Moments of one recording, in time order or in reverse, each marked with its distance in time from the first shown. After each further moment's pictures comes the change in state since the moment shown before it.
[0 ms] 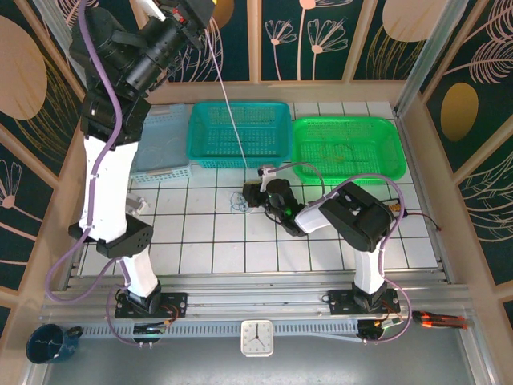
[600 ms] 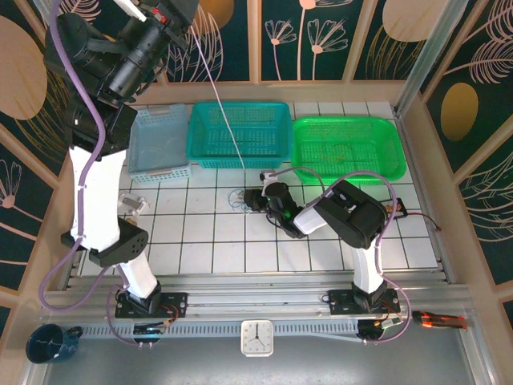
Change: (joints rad) left arm 0.000 -0.055 0.000 0.009 -0.035 0.027; right arm -0.001 0.051 -0.009 -0.031 0.027 0.047
